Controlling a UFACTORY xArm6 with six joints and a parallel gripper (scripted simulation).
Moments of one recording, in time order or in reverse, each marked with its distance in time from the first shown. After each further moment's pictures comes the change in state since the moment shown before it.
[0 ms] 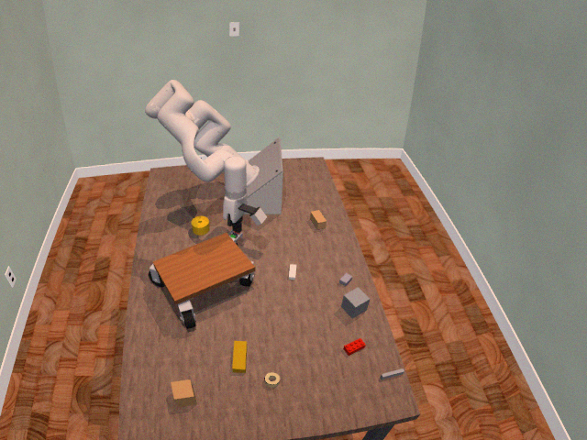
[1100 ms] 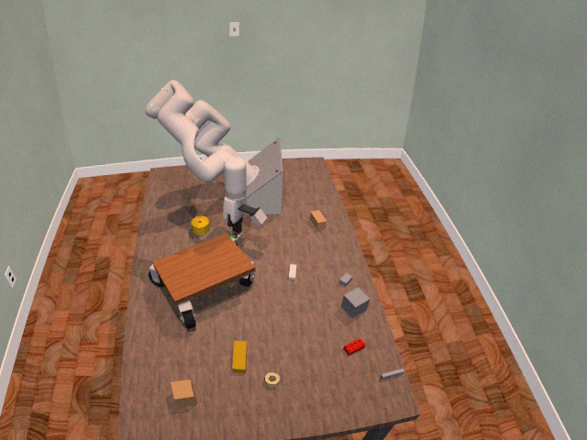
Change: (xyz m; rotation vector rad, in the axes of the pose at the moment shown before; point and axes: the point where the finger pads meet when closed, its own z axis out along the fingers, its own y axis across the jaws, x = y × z) arm 0.000 0.000 0.002 0.000 0.000 0.000
